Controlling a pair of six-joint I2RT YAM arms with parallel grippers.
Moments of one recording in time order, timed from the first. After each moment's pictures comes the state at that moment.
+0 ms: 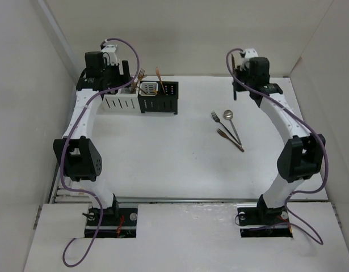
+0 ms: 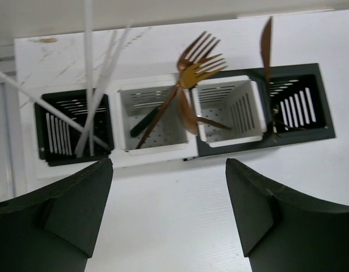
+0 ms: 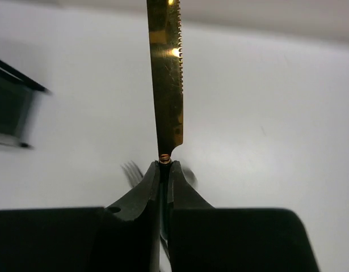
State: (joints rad) left arm 0.01 1.74 1.71 -0.49 0.22 -0.01; right arm 0.11 1.74 1.54 -0.42 0.00 0.02
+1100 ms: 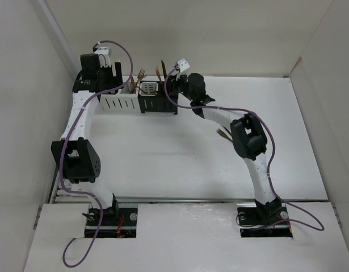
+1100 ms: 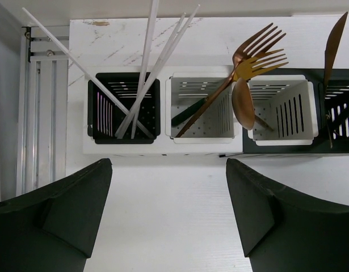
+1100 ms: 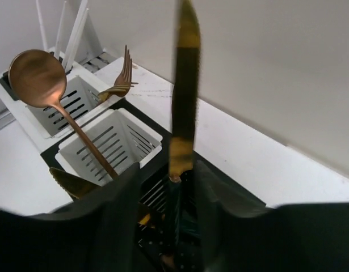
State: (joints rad) left arm 0.03 1.72 1.68 -0.49 0.11 0.01; right arm 0.55 2.31 1.85 0.47 -0.19 0.07
